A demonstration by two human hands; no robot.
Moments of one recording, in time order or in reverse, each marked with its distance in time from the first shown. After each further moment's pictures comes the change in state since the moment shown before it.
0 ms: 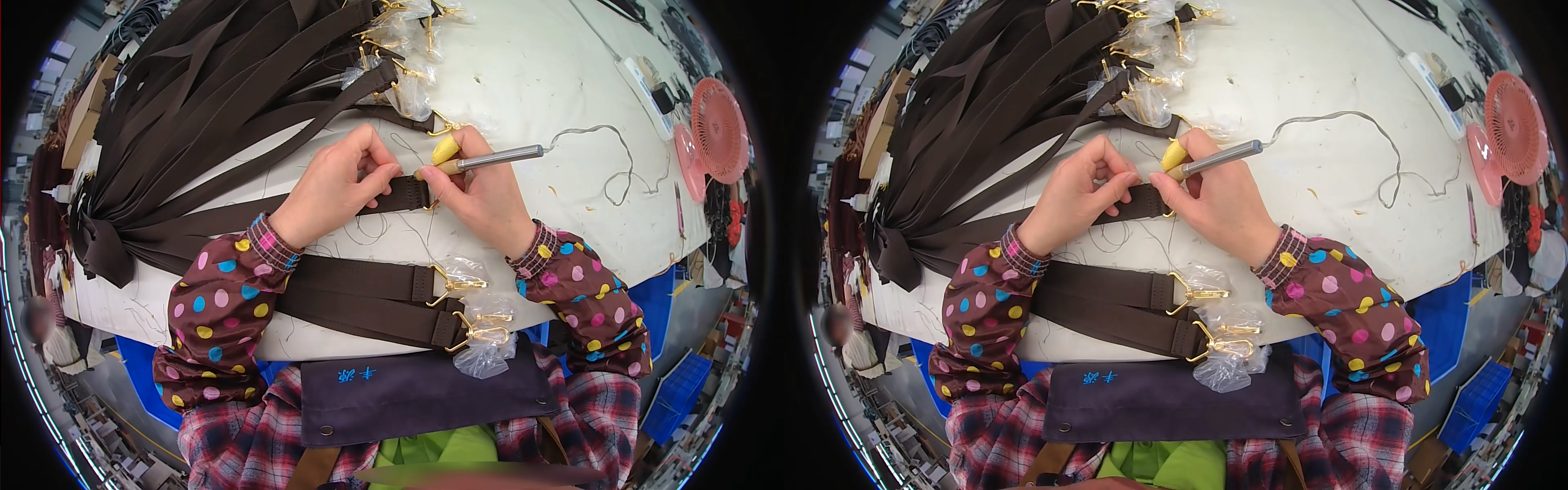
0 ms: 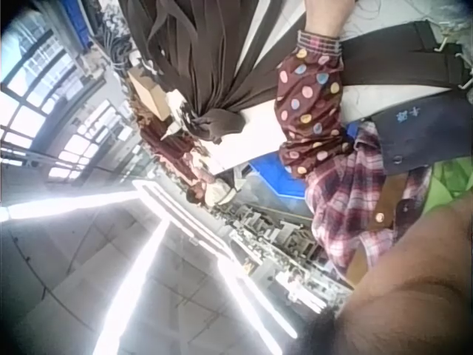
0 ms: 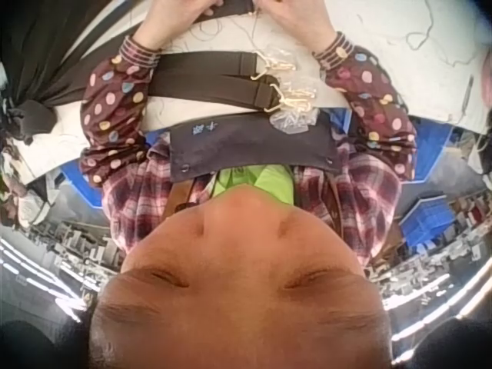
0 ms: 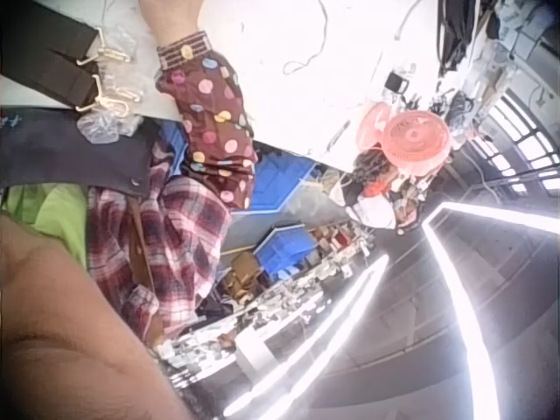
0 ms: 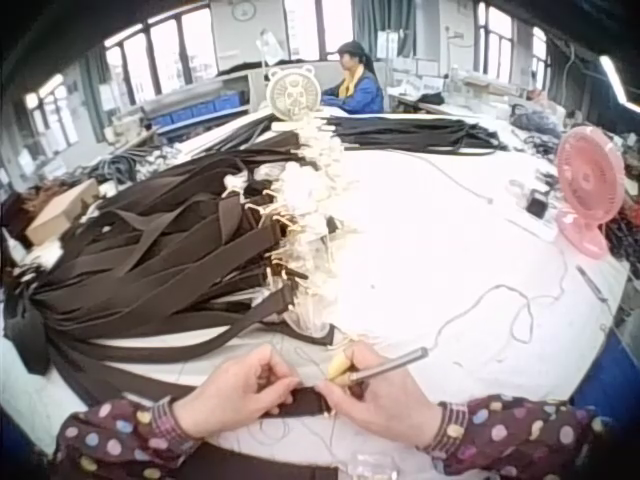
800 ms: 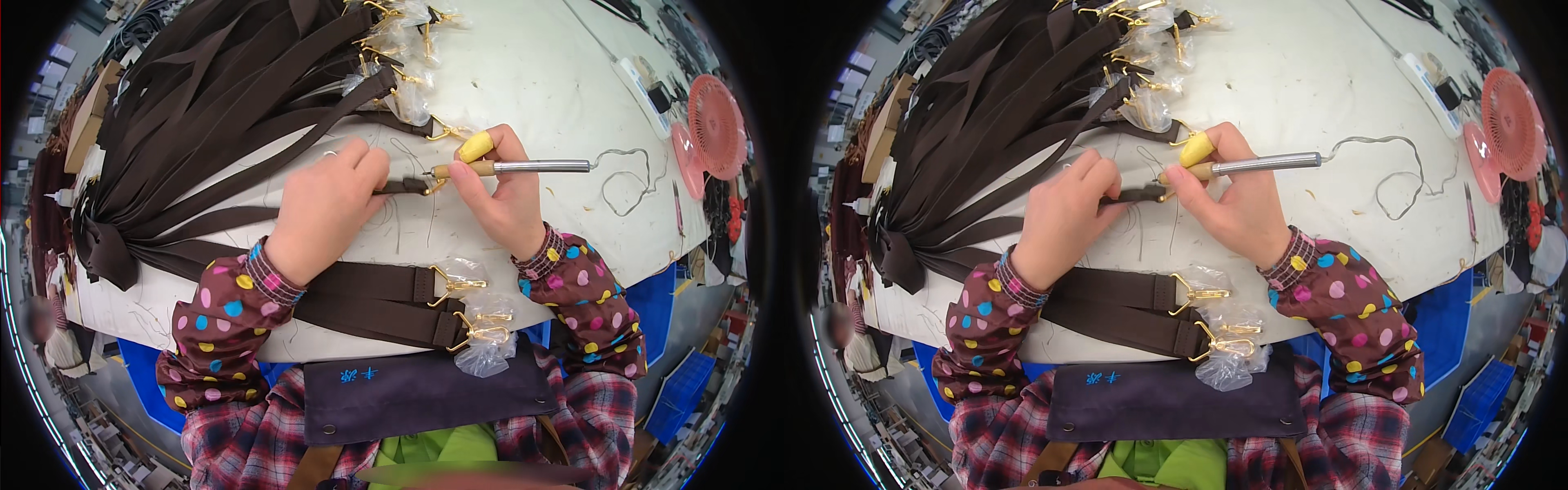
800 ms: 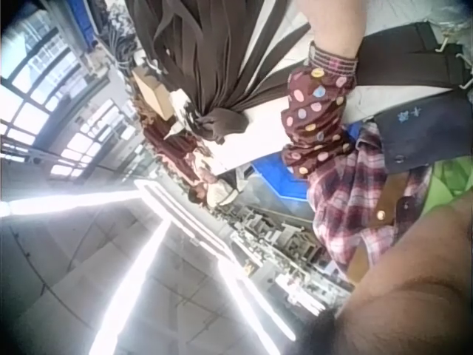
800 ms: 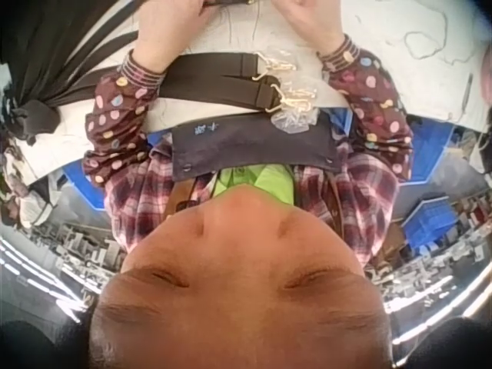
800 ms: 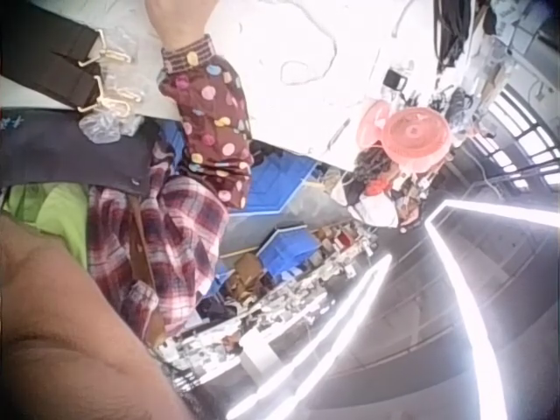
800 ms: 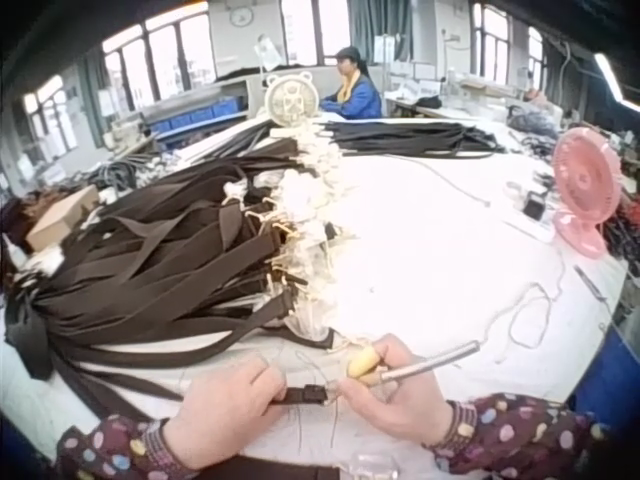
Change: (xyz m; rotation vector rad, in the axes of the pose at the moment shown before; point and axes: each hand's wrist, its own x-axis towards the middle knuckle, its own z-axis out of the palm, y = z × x) left_hand -0.023 0.018 0.005 0.882 0.195 0.315; right_hand -0.004 -0.008 -0.011 0.123 0.154 -0.179
